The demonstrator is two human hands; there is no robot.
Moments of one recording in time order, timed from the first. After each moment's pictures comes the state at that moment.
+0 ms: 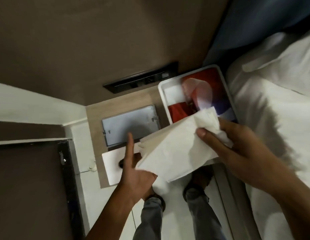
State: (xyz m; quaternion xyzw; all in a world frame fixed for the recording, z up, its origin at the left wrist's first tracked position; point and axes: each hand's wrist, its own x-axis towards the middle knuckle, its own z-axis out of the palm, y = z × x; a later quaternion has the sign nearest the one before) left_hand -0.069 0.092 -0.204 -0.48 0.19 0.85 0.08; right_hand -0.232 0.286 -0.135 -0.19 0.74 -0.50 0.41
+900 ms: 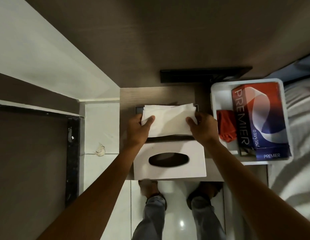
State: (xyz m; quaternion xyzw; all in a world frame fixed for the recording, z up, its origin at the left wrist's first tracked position) left_hand -0.033 -0.074 -0.352 -0.55 0.66 0.51 -0.02; right_hand -0.192 0.090 -0.343 -0.11 0.90 -0.29 0.30
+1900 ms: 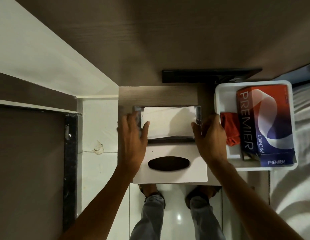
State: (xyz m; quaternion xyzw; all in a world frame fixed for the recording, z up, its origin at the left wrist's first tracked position) left_hand -0.005 -0.058 -0.347 -0.47 0.85 0.23 -0.10; right_hand -0.176 0.109 -0.333 -0.16 0.91 -0.31 0.21
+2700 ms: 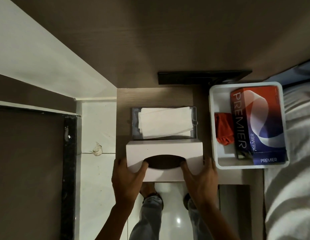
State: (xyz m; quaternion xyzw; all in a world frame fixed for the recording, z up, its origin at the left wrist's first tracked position) left_hand 0.068 0.017 -0.317 -0.64 0.67 0.36 0.03; right_hand -0.074 0.168 -0.309 0.03 0.90 -0.30 0.31
